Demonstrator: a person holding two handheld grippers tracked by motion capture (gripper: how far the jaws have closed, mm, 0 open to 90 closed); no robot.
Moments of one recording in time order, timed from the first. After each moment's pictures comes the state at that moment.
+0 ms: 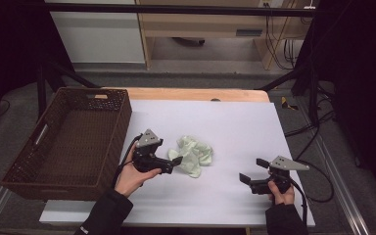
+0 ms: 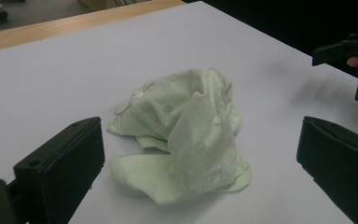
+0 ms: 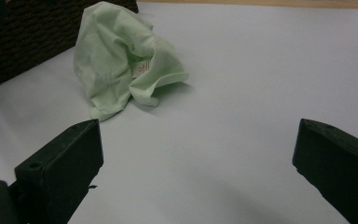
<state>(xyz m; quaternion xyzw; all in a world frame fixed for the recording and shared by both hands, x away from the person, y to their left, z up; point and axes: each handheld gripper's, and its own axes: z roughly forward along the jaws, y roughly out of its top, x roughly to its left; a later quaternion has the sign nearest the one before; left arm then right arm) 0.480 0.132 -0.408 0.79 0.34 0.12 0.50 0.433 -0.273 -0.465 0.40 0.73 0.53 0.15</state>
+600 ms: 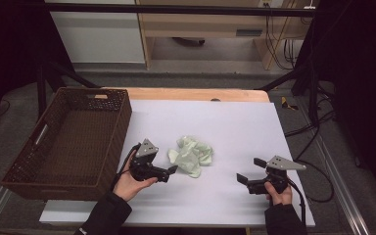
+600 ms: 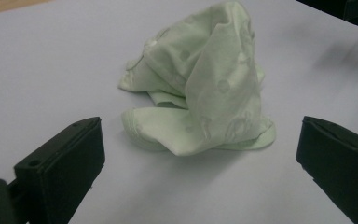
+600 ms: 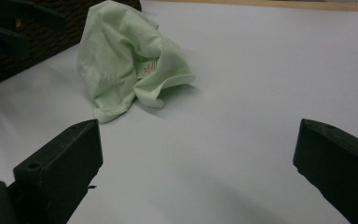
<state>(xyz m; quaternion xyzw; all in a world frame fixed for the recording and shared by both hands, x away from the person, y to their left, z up) 0.473 0.142 -0.439 0.81 0.35 0.13 0.46 0.433 -0.264 -0.464 0.40 0.74 0.52 0.16</state>
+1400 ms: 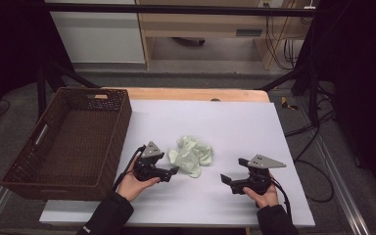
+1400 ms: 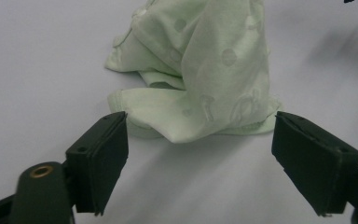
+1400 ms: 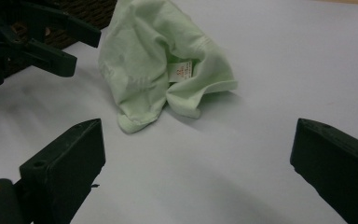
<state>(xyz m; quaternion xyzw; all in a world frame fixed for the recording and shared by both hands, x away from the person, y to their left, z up) 0.479 0.135 -0.456 0.83 0.34 0.12 0.44 0.436 -0.217 -0.461 0.39 0.76 0.51 0.15</state>
